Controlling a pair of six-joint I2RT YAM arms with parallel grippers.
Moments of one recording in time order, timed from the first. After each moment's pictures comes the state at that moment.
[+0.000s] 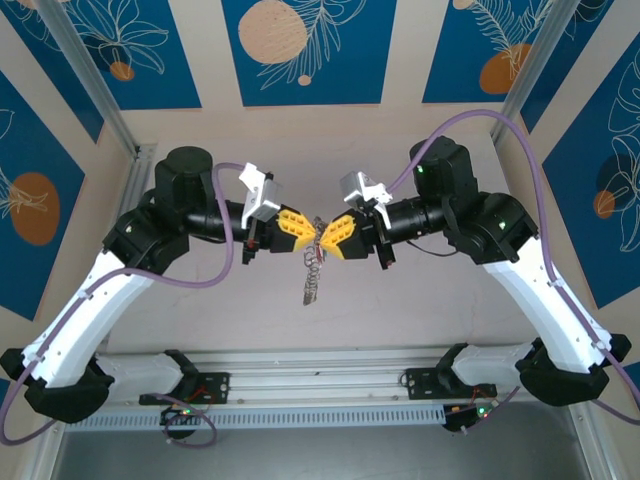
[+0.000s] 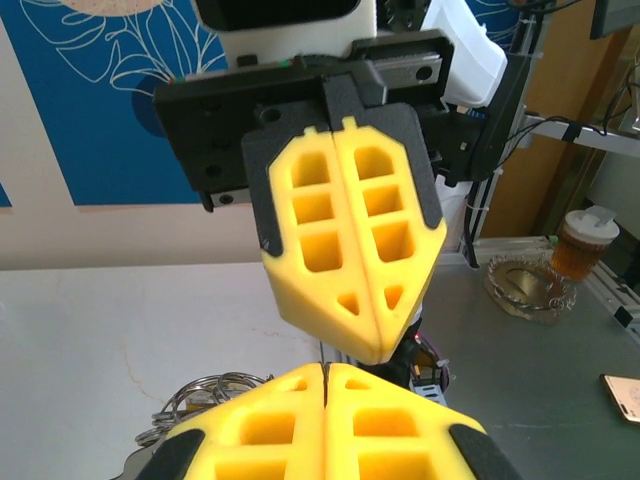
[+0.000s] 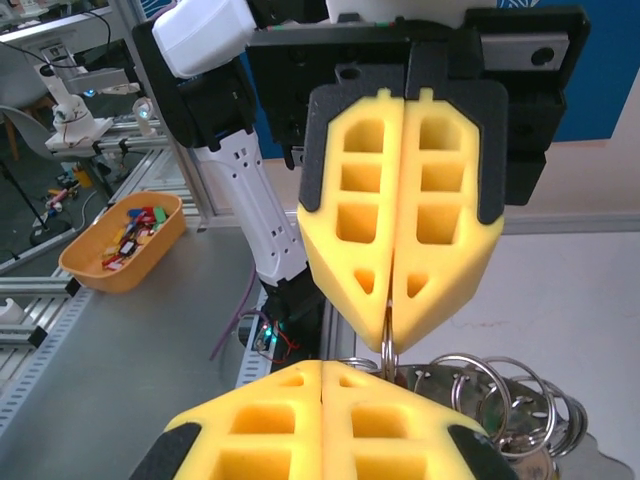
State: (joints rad) left arm -0.71 1.17 1.57 -0.66 0.93 0.21; right arm 0.74 1.23 1.73 -0.97 -0.90 -0.26
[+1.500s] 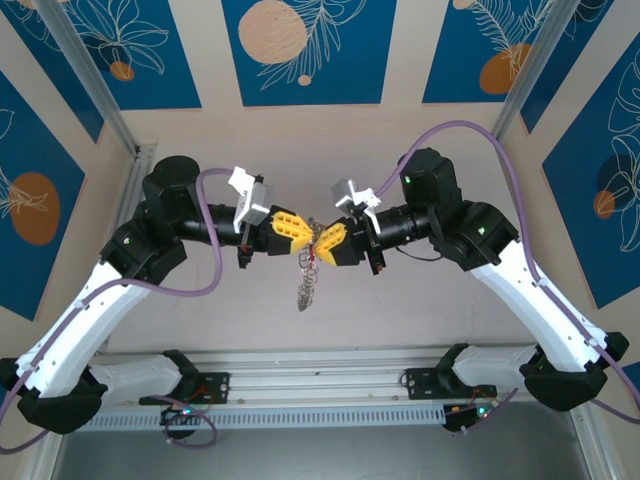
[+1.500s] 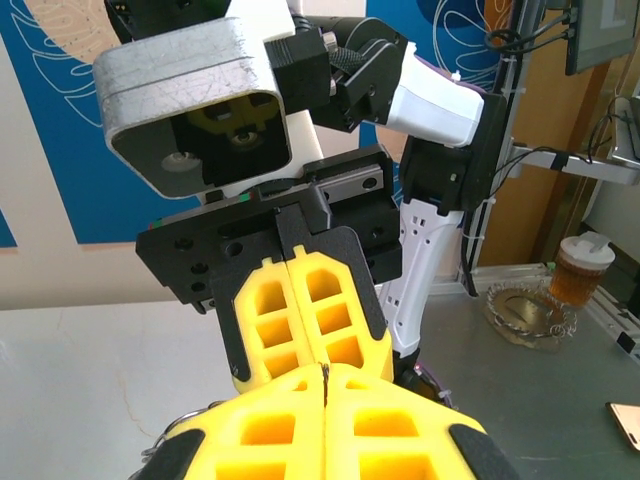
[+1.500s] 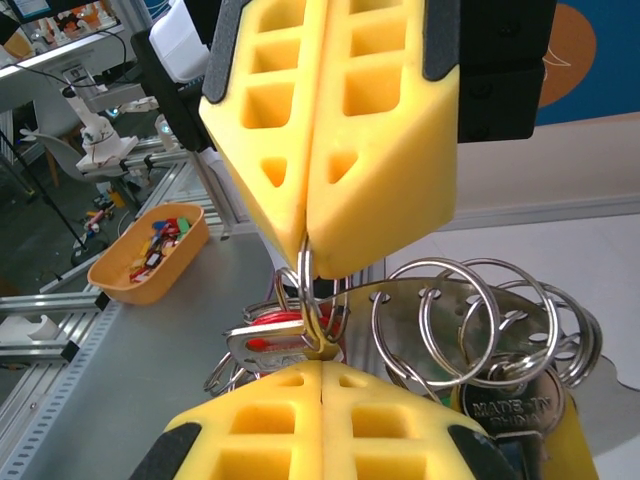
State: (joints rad) left arm -0.71 1.11 1.46 -0.48 0.95 0.11; right arm 0.75 1.19 1.55 -0.80 -0.95 -0.15
